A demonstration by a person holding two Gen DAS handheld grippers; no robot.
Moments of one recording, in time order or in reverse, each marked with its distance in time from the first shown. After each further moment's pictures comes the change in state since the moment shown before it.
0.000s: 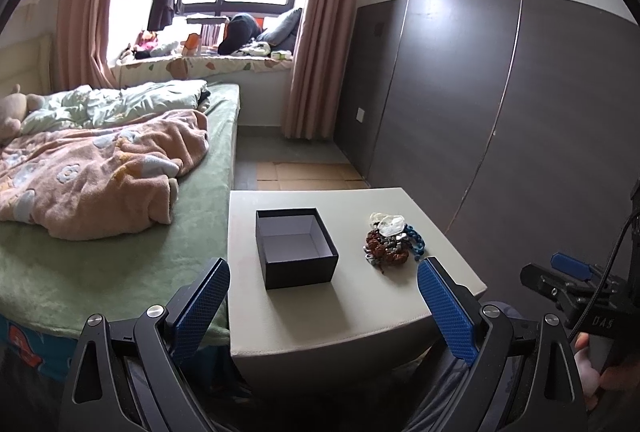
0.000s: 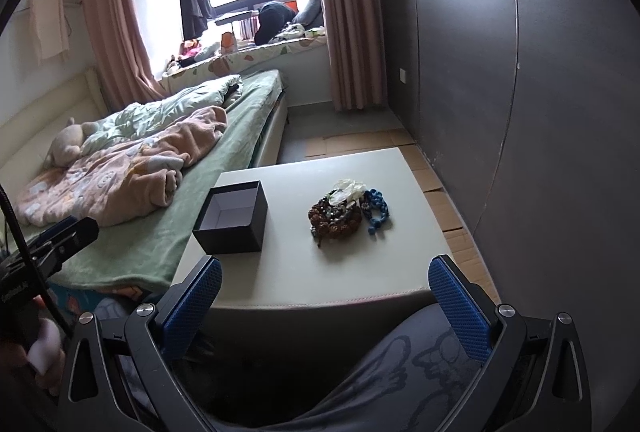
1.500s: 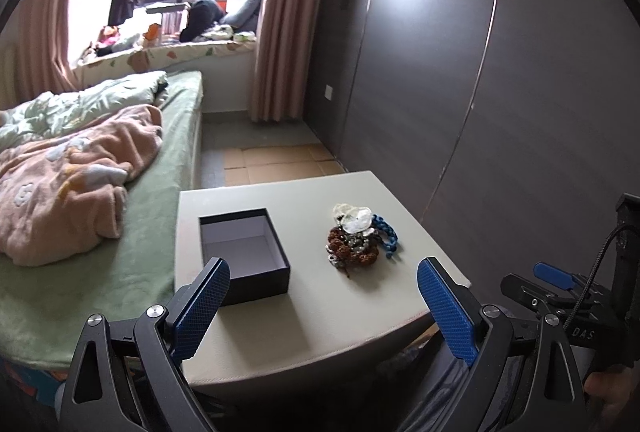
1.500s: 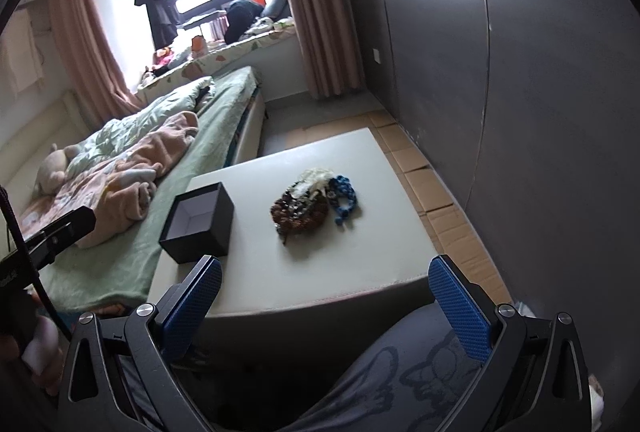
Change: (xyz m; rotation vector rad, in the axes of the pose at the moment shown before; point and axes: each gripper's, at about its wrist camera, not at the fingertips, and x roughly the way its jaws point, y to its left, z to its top) left arm 0.064 -0.040 0.020 0.072 0.097 -0.089; right arm 0.032 -0.054 -0.004 0.126 0.049 -0.026
